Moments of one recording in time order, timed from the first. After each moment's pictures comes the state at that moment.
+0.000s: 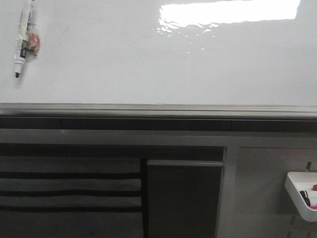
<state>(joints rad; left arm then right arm) -0.06 0.30 -0.54 -0.16 0.44 0.14 0.06 0.24 -0.45 -0.08 0.40 0.13</state>
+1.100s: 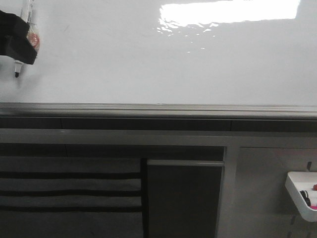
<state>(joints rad) -0.25 1.36 -0.84 -0.12 0.18 0.16 0.06 0.24 -0.45 -0.08 0.40 0.13</state>
